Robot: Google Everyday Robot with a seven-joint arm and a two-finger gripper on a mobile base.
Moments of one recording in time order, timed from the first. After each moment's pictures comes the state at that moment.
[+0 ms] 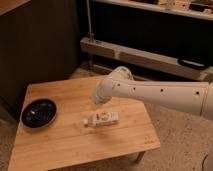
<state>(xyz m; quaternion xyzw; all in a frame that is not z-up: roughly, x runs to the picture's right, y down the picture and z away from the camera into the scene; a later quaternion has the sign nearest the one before) -0.060 0.047 0.749 -0.17 -0.21 0.05 0.96</state>
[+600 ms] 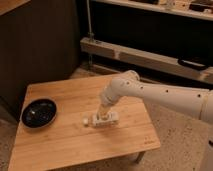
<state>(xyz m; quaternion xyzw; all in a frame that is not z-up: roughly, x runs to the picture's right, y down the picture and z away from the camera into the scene) -0.020 0.089 0.781 -0.23 -0.24 0.02 0.94</state>
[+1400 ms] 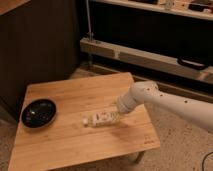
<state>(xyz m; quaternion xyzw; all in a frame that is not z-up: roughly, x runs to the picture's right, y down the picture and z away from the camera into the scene) 0.045 0.131 0.805 -0.27 -0.25 0.04 0.93</state>
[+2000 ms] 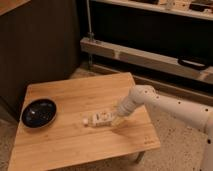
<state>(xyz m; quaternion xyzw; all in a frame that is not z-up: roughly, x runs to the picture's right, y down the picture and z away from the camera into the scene) 0.046 0.159 0.843 -0.30 -0.25 0.05 0.92</state>
